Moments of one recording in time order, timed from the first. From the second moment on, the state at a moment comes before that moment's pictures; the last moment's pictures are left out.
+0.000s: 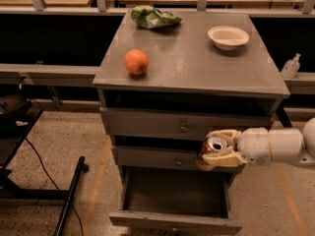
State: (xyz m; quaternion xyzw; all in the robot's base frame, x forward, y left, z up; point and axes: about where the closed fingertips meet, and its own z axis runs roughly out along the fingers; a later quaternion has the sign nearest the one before) arm 0.482 -0.157 0.728 -0.51 0.68 0.31 0.43
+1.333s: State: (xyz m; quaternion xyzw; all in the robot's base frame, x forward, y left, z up) arm 0.487 -0.182 0.561 -0.52 0.69 0.28 0.41
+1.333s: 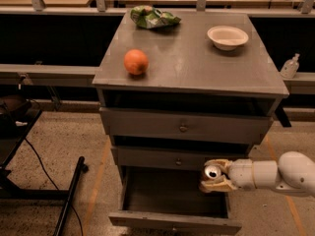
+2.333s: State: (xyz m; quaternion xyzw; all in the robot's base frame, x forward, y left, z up) arm 0.495 -0.207 0.475 -0.53 0.71 0.23 0.40
